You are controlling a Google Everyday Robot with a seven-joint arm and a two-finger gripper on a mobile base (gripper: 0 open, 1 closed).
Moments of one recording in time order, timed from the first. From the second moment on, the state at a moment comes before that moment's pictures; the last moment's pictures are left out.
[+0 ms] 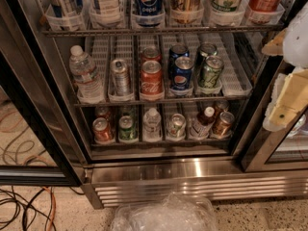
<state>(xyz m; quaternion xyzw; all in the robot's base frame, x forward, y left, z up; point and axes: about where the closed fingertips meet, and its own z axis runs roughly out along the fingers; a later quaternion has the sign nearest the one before) 0.438 -0.217 0.976 -0.60 0.78 -0.03 0.16</state>
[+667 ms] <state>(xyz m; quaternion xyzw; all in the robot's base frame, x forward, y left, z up) 0.439 -0.212 0.976 -0.59 0.79 -0.02 0.18</state>
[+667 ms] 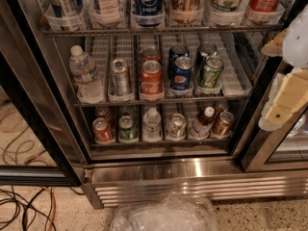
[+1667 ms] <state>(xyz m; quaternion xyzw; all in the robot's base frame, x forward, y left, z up) 0.427 -0.152 0.969 -0.51 0.81 0.11 0.28</state>
